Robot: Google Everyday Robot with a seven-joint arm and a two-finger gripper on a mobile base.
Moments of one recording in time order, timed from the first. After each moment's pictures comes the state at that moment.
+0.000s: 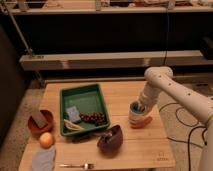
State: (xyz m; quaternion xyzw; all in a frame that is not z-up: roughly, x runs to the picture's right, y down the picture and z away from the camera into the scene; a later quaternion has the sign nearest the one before) arm 0.215 0.121 0.813 -0.30 -0.31 -0.51 0.75
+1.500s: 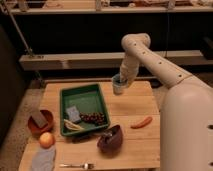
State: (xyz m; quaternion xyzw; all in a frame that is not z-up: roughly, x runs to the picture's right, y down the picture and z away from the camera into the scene) arm 0.113 -0.031 0.809 -0.25 -0.27 -0.57 0.73
